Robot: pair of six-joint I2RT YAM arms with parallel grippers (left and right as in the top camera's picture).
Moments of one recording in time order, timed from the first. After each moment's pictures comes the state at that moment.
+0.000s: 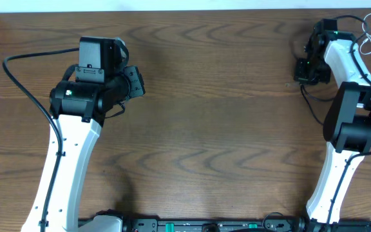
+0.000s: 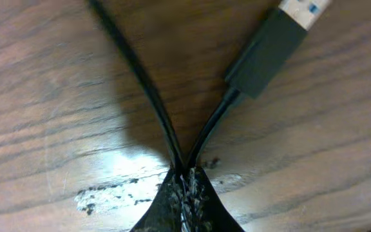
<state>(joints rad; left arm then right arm) -0.13 1.38 1.41 -0.97 0.12 -0.38 -0.14 2.35 1.89 -1.01 0.03 0.16</state>
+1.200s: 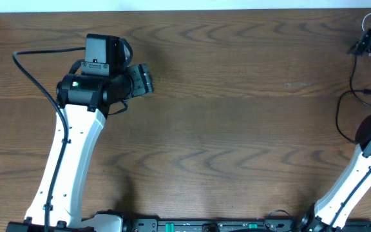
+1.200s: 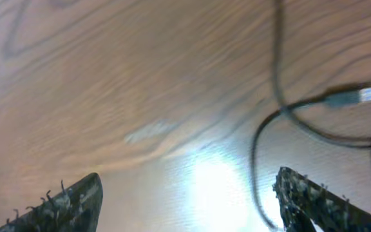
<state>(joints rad) -0.13 1.44 1.41 -0.97 0.12 -0.38 -0.44 2.32 2.50 -1.52 -0.32 0.02</state>
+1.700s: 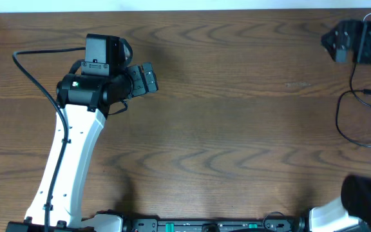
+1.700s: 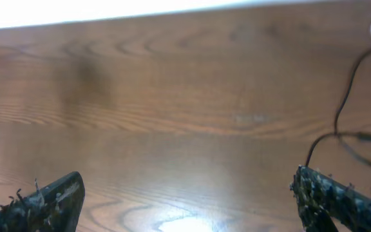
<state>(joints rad) -0.13 1.44 1.41 -0.97 0.12 -0.38 -0.16 1.72 2.54 -1.69 -0.34 -0.04</state>
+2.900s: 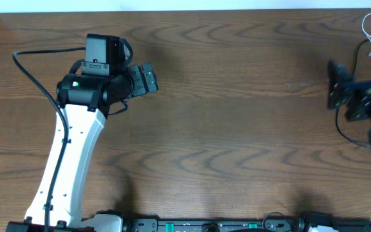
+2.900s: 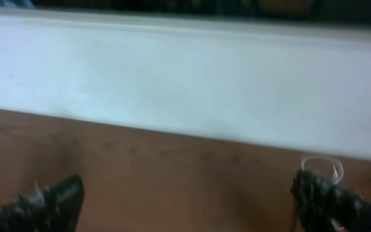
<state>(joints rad) -0.13 1.44 1.41 -0.97 0.12 -0.38 -0.10 0.86 1.32 -0.65 -0.27 -0.06</state>
